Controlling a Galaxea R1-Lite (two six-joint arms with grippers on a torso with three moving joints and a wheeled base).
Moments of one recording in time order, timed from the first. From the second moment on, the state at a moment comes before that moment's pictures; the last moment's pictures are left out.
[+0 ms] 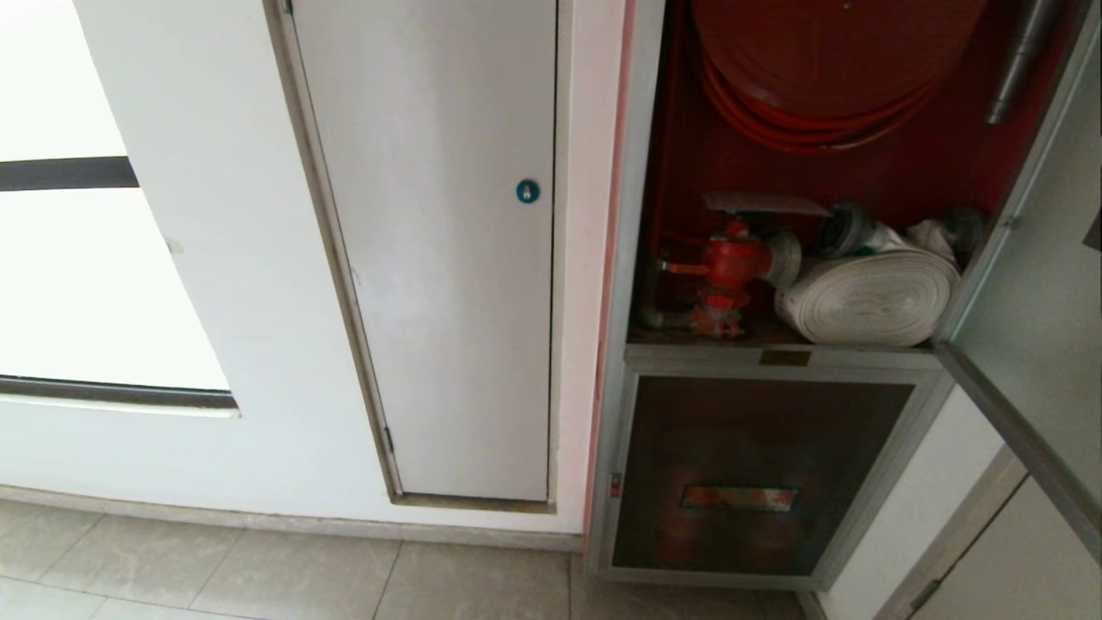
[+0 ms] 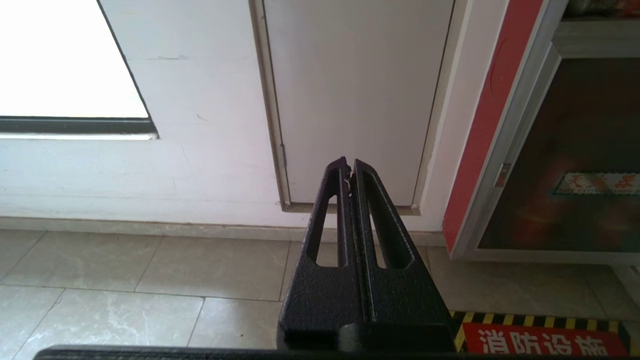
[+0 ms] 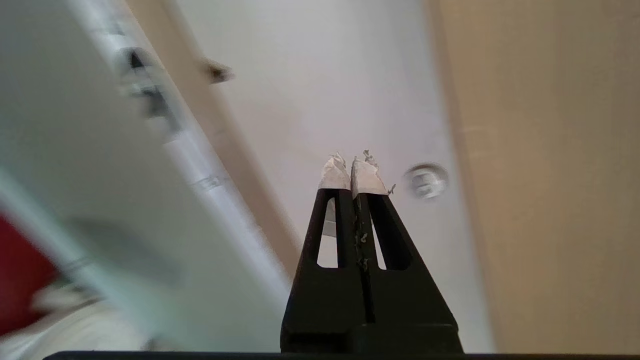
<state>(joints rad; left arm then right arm) -0.01 0.00 0.00 0.00 -0.01 0.01 -0.43 0.93 -0.97 -0.29 -1.03 0.10</state>
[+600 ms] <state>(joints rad) -0.01 0.00 0.00 0.00 -0.01 0.01 -0.56 0.91 -0.94 -0.28 -0.90 0.10</state>
